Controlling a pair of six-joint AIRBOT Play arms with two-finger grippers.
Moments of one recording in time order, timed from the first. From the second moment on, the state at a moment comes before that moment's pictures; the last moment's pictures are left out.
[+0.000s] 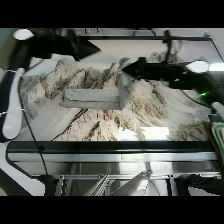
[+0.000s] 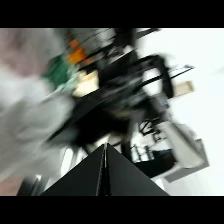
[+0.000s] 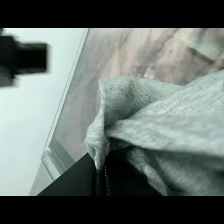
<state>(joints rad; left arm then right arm) -0.03 -1.87 2.02 0.04 -1.60 -1.22 0.29 -1.43 1.24 -0.21 0.83 1.03</state>
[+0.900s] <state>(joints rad) 0.38 -1.47 1.57 -0.20 -1.75 -1.06 0.51 -2.08 2.00 -0.27 1.16 1.25</state>
